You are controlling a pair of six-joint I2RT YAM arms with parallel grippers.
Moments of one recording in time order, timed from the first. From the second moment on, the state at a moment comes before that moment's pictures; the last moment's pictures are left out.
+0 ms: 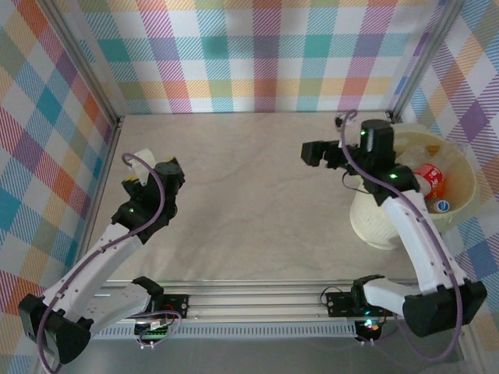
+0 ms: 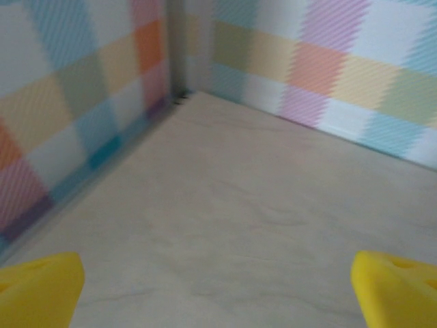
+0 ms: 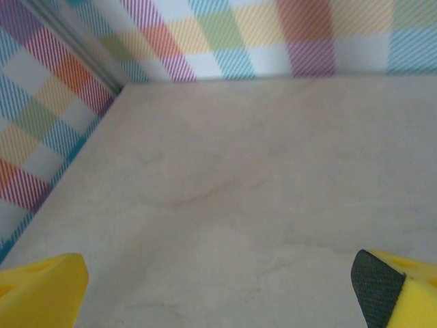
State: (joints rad) left arm -0.48 0.97 0.89 -0.50 -0.92 -0.54; right arm 0.24 1.17 1.19 -0.52 -0.39 0.24
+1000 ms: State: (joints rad) left arm -0.12 1.42 0.47 0.31 -0.51 -0.29; right arm 0.11 1.49 0.80 -0.03 -0.05 0.05
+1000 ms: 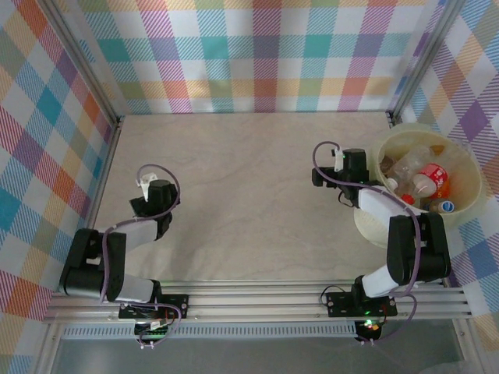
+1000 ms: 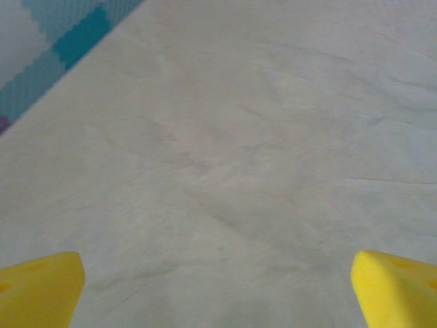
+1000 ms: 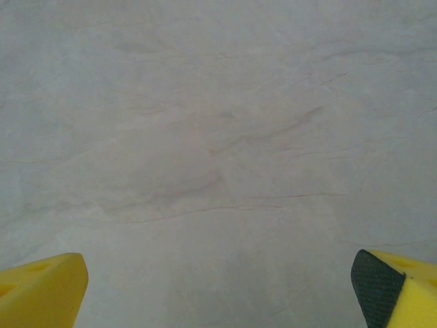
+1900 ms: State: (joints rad) left arm -0.11 1.56 0.40 0.73 -0.30 -0.16; right arm 0.01 1.54 0.40 0.69 -0.17 0.02
